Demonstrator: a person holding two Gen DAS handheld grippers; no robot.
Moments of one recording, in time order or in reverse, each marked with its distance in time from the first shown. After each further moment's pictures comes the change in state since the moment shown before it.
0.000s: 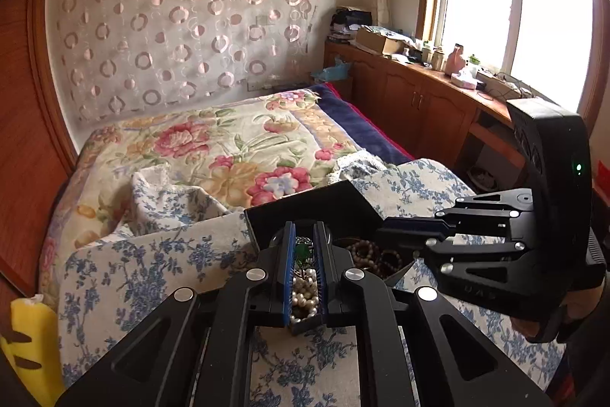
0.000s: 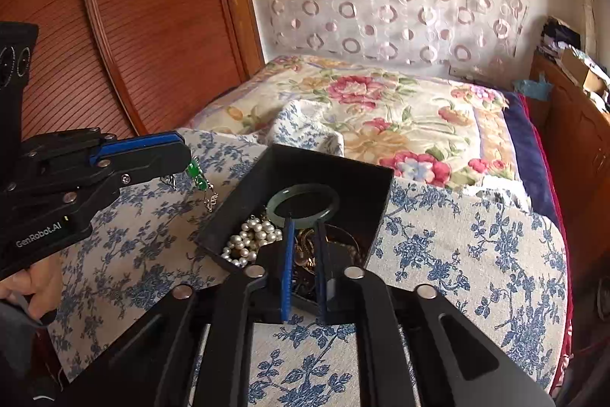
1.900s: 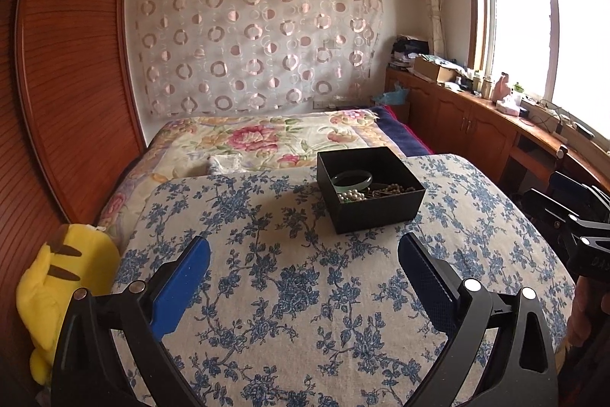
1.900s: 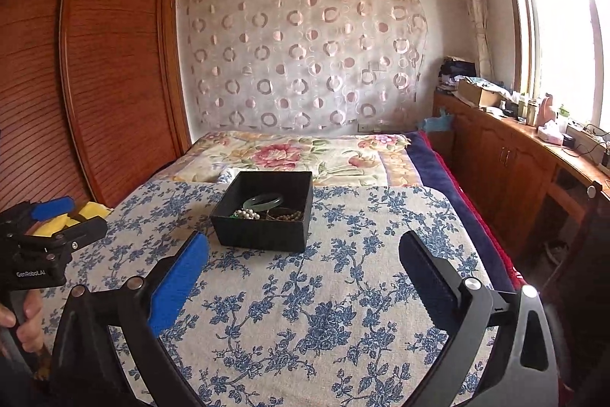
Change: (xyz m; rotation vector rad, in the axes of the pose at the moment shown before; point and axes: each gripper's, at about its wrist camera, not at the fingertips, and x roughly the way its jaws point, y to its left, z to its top) left arm -0.133 -0.014 -0.104 -0.104 -0.113 0.248; right arm -0.149 0.061 -0.116 0.128 -0.339 -0.331
